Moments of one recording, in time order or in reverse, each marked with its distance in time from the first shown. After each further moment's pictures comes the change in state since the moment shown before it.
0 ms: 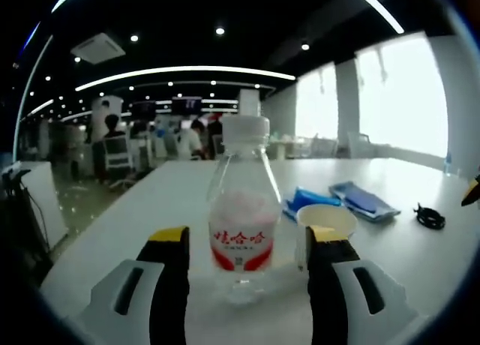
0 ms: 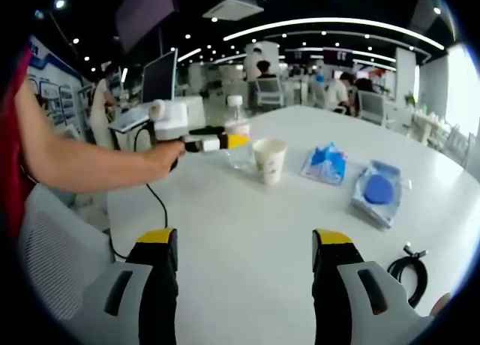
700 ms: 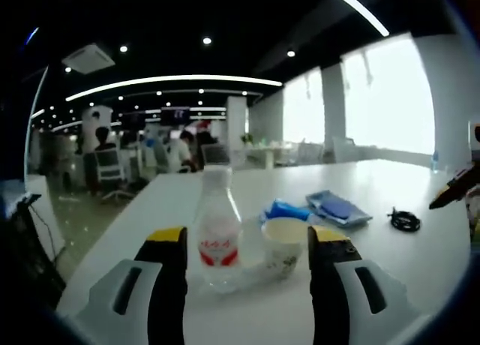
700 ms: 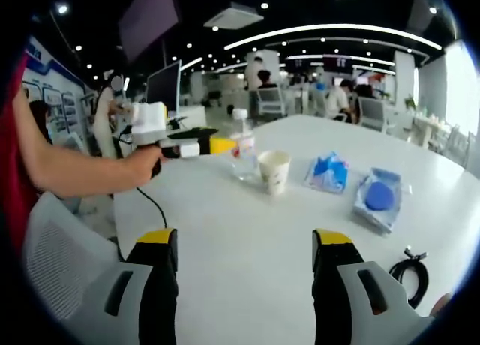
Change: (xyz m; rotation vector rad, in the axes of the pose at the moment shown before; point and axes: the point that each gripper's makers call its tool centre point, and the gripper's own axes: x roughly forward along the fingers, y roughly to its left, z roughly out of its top) left arm -0.059 -0.035 0.039 0.049 -0.040 -0.083; right arm -0.013 0.010 0.015 0.010 -0.056 0.004
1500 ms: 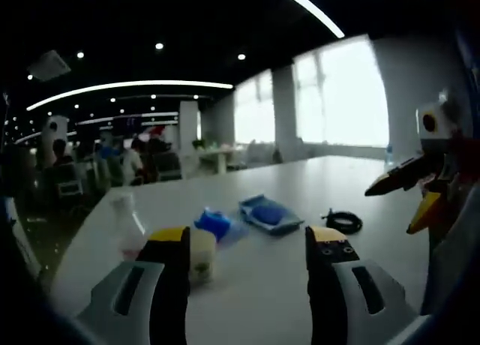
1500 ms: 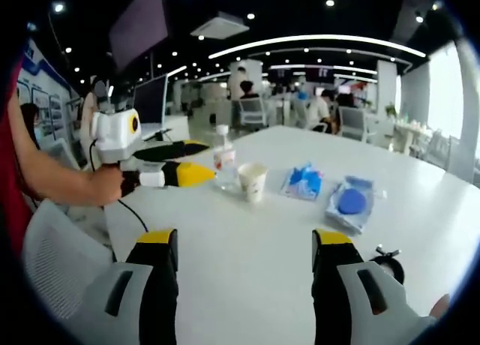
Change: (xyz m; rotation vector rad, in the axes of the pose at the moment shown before) left arm -0.023 -0.112 0.026 0.080 -0.005 -0.279; right arm -0.041 -0.022 0.016 -0.002 -0.057 -0.114
